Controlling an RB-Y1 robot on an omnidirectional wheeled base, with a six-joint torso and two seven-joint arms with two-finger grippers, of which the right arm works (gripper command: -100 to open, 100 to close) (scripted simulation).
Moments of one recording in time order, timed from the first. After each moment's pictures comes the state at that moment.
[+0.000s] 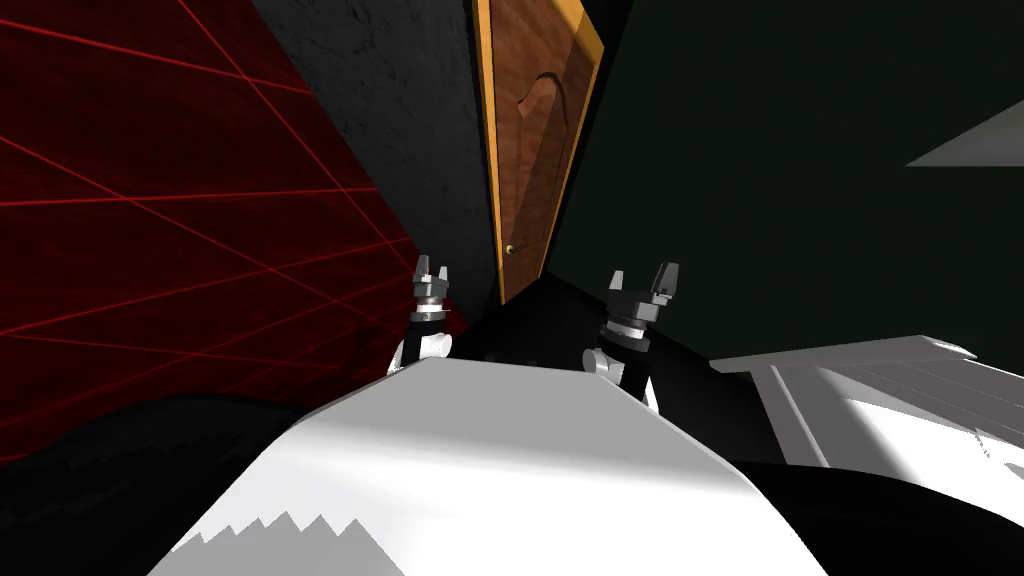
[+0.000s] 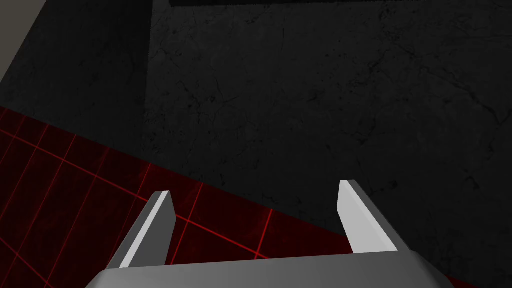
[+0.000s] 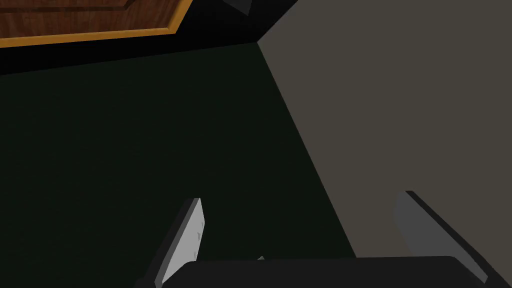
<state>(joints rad) 0.51 -0.05 -0.06 -2.30 -0.08 -0.55 -0.03</state>
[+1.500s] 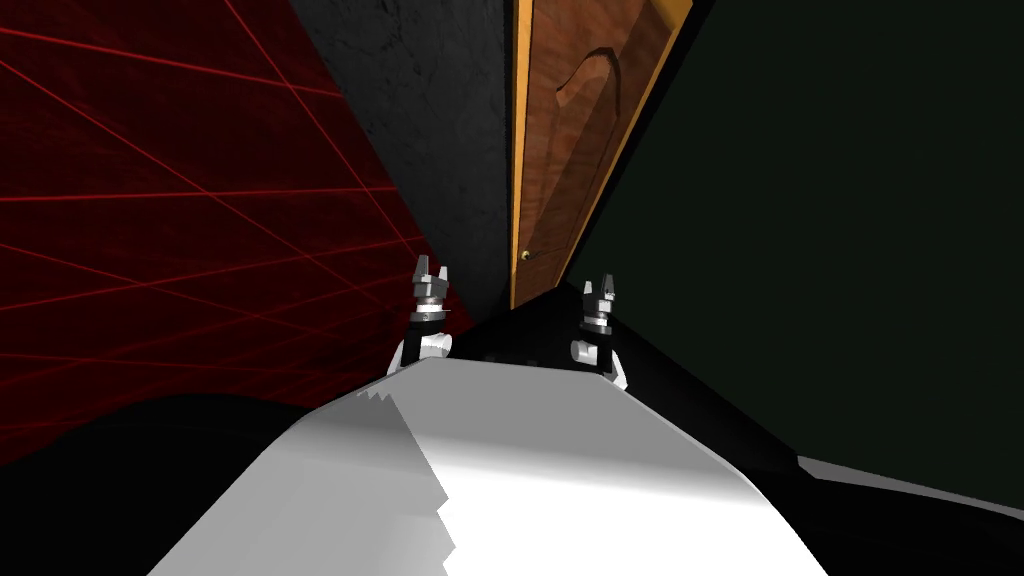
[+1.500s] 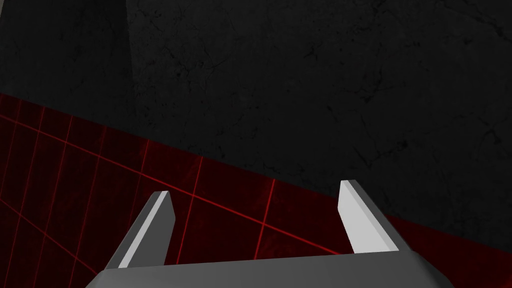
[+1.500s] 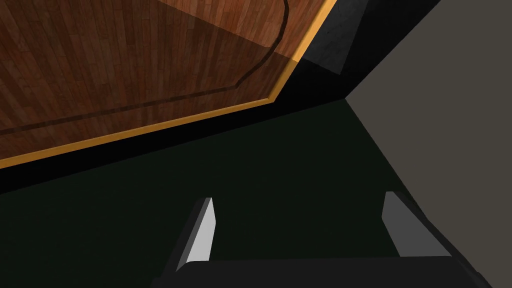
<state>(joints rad) 0.33 -0.10 -0.05 -1.90 -0.08 -0.59 -0.04</state>
